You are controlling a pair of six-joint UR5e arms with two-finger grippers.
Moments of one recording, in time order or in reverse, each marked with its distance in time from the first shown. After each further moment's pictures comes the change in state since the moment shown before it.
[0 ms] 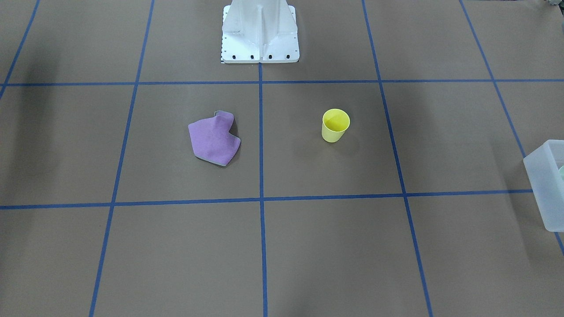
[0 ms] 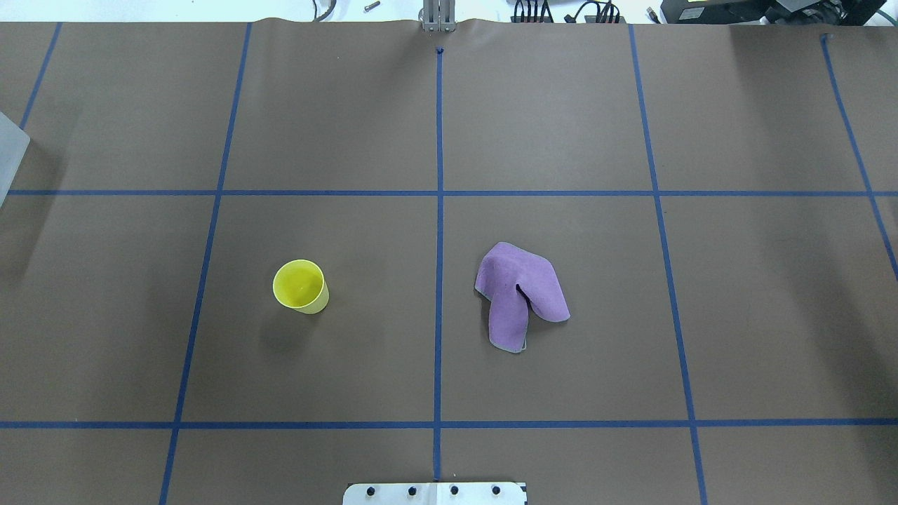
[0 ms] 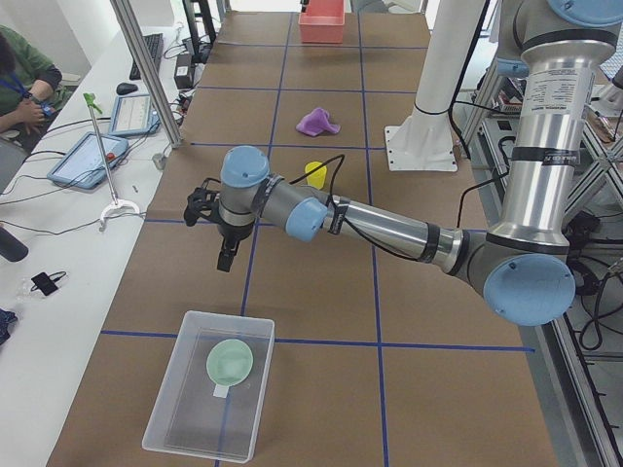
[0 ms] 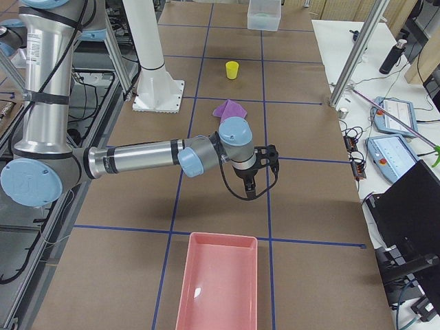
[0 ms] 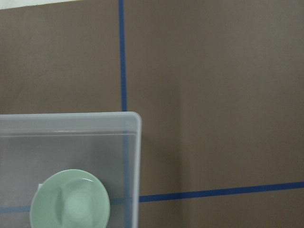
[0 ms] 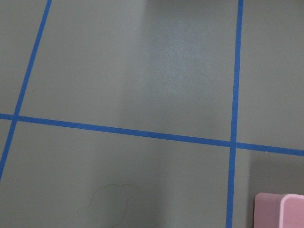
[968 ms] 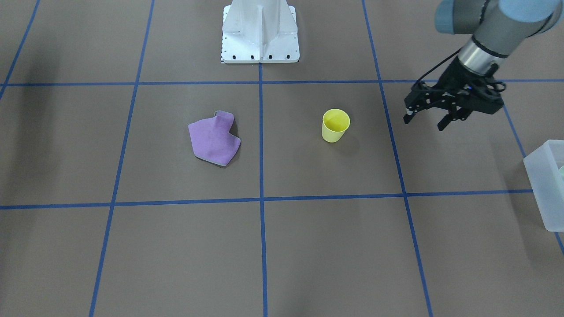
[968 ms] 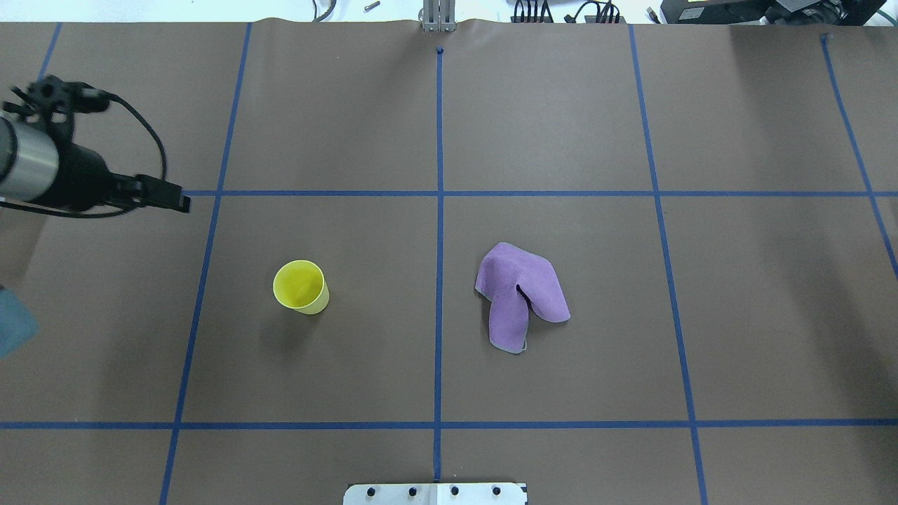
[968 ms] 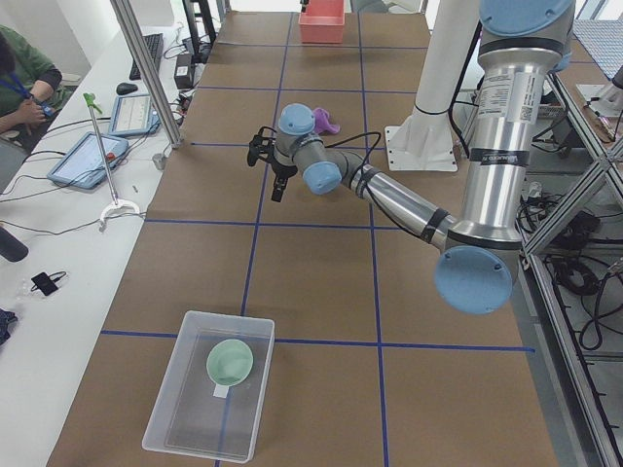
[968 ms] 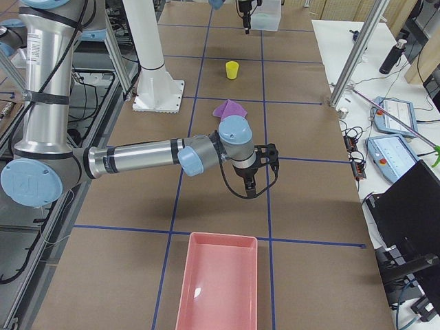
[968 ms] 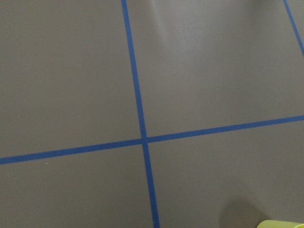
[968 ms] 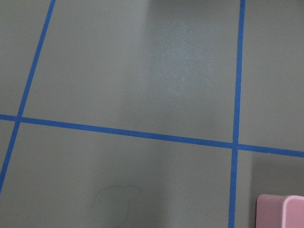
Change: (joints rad) left arm 0.612 -0.059 -0.159 -0.161 0.257 -0.648; right arm -0.002 0.001 0.007 0.000 0.000 0.004
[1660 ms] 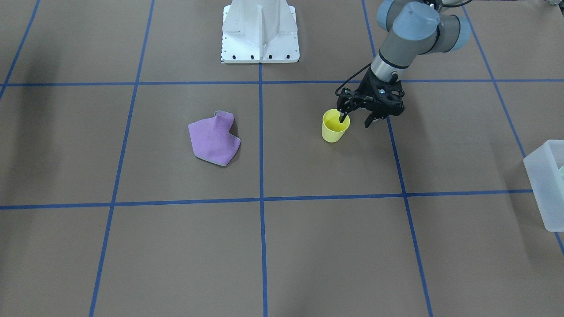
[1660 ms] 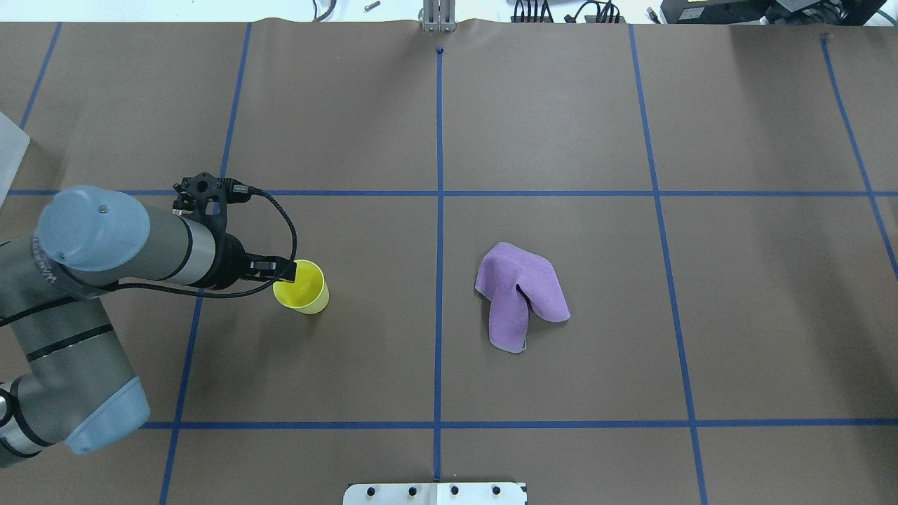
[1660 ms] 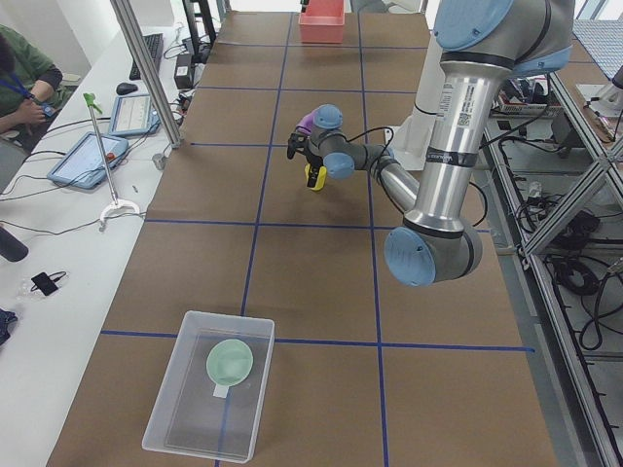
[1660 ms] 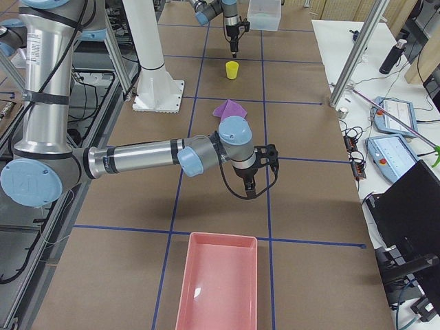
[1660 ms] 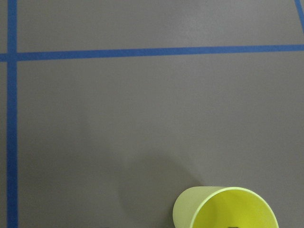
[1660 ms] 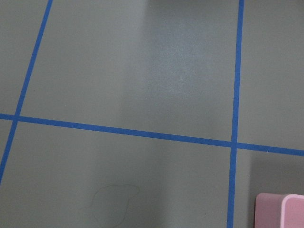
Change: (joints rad) left arm 0.270 -0.119 0.088 0.002 0.186 -0.159; right arm 0.000 -0.001 -0.004 0.000 -0.001 -0.001
